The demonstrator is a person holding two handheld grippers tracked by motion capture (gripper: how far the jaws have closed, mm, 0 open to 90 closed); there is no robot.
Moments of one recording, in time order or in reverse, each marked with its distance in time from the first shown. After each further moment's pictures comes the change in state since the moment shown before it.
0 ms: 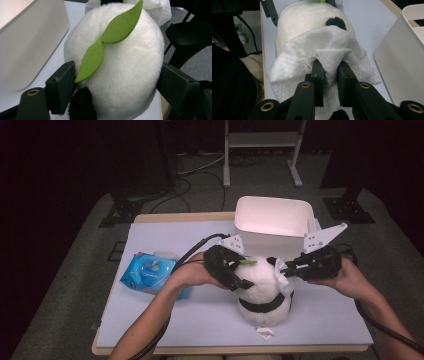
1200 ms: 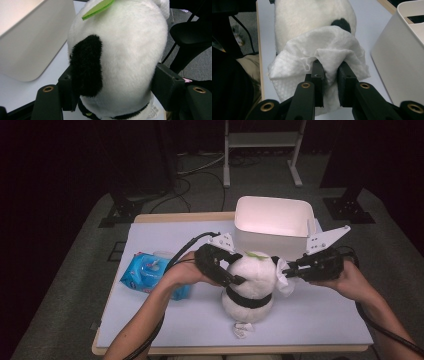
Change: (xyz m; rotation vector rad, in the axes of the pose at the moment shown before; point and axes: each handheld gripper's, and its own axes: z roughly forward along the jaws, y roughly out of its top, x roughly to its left) left arm 0.004 -0.014 -0.015 -0.015 0.027 -0.015; right arm 0.000 -0.006 0.000 -0.005 -0.025 0.003
